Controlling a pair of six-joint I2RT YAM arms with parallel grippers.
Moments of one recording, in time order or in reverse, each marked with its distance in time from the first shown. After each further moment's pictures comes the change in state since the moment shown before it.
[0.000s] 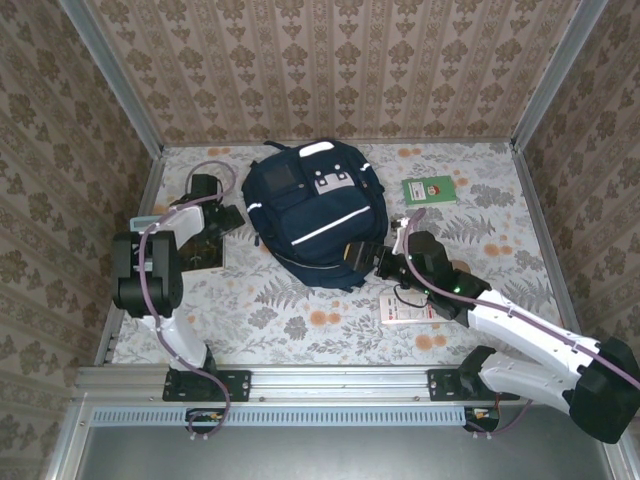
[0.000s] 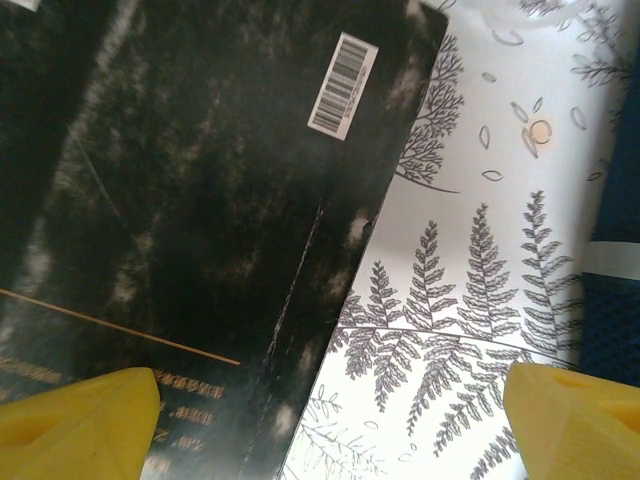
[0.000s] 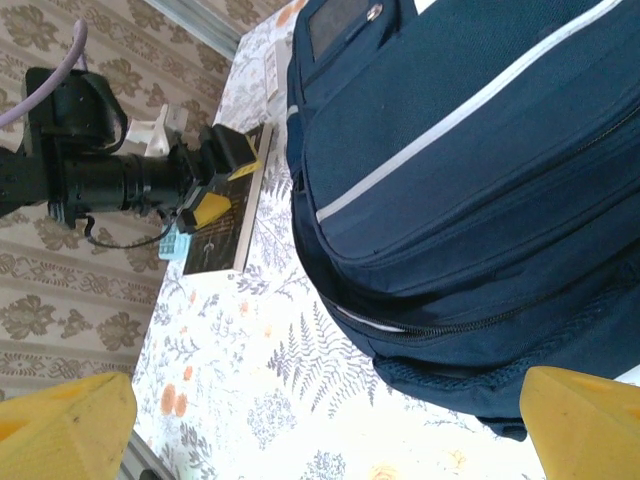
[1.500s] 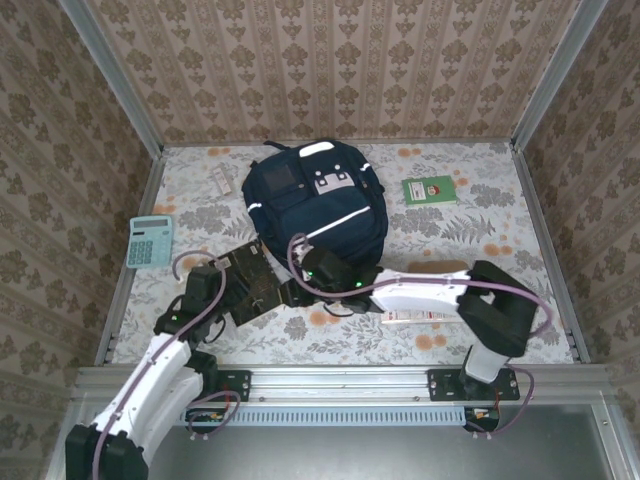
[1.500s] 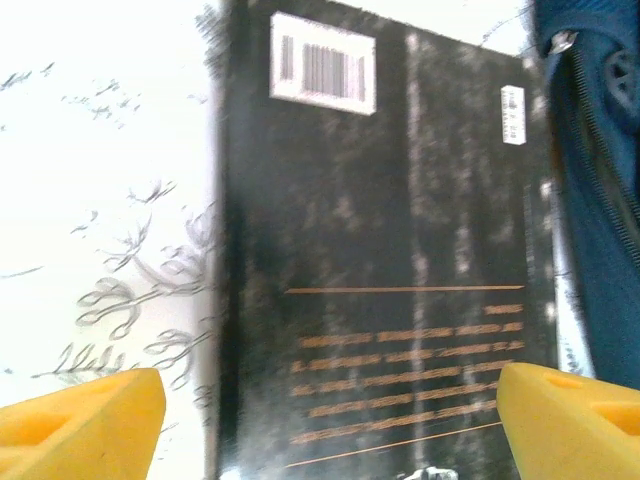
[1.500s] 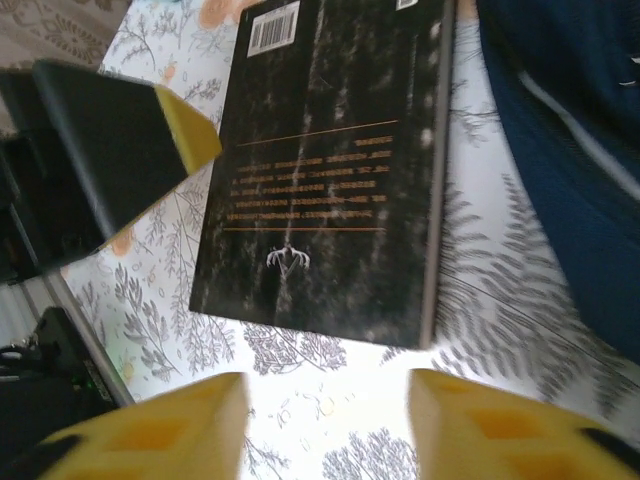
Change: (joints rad) left arm -0.233 -1.167 -0.845 -0.062 -0.045 -0.317; right arm 0.331 0.706 0.388 0.063 -0.001 -0.185
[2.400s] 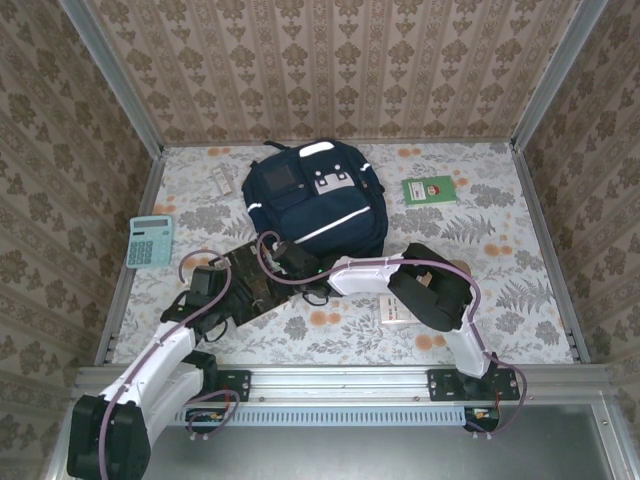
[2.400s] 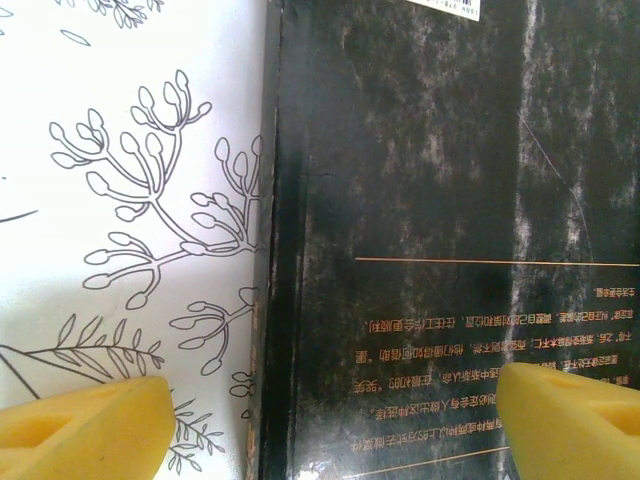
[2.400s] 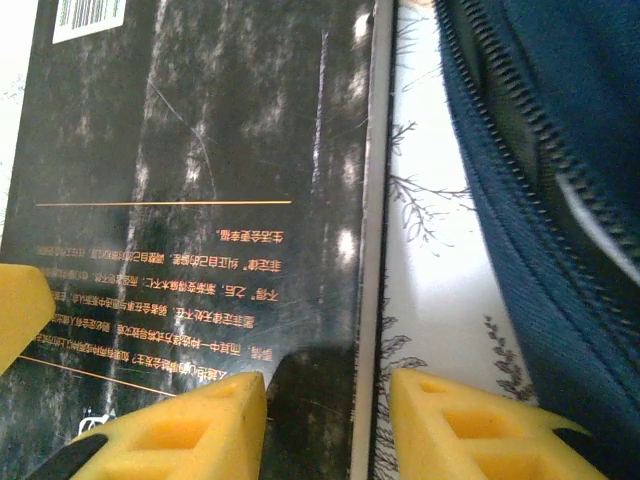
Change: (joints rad) left arm 0.022 0.188 -0.005 0.060 0.063 -0.003; right arm -0.036 0.367 0.292 -0.081 0.045 -0.076
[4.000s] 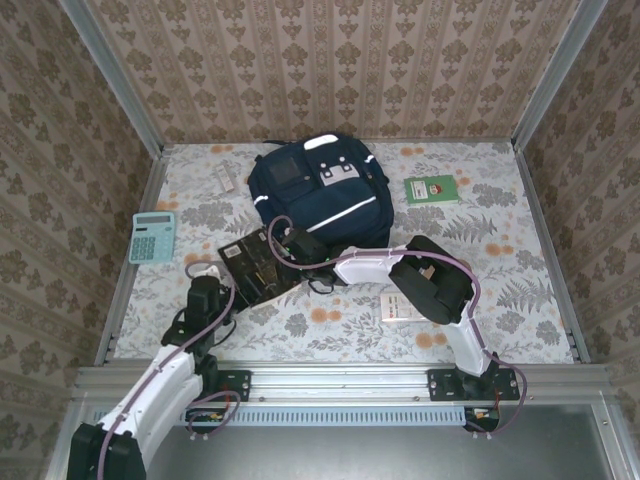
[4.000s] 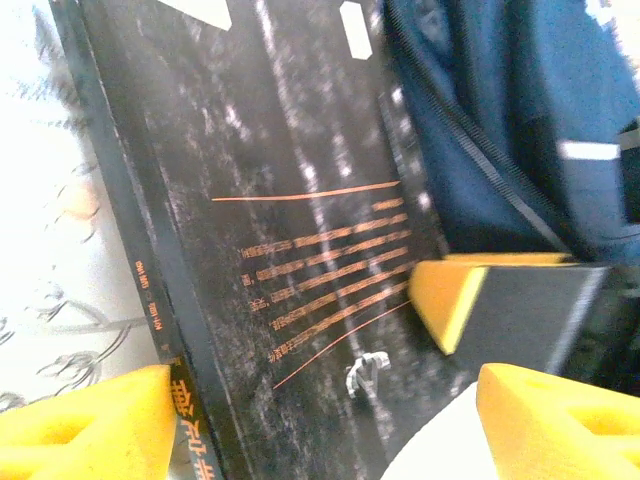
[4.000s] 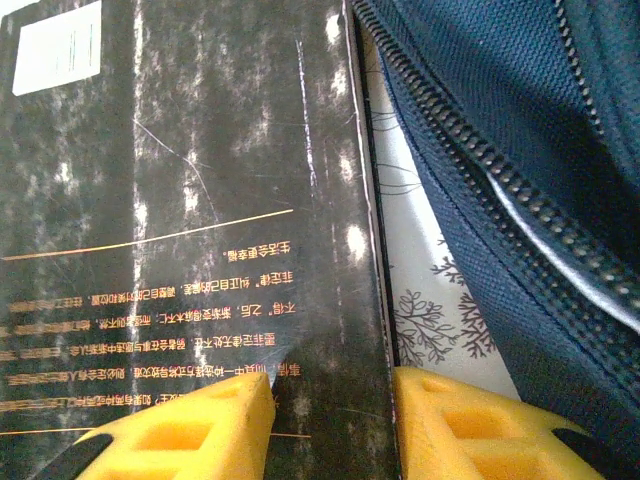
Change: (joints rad) left arm -0.056 -0.251 -0.173 0.372 0.190 0.017; right arm -0.074 0.014 0.002 0.036 -0.005 0.047
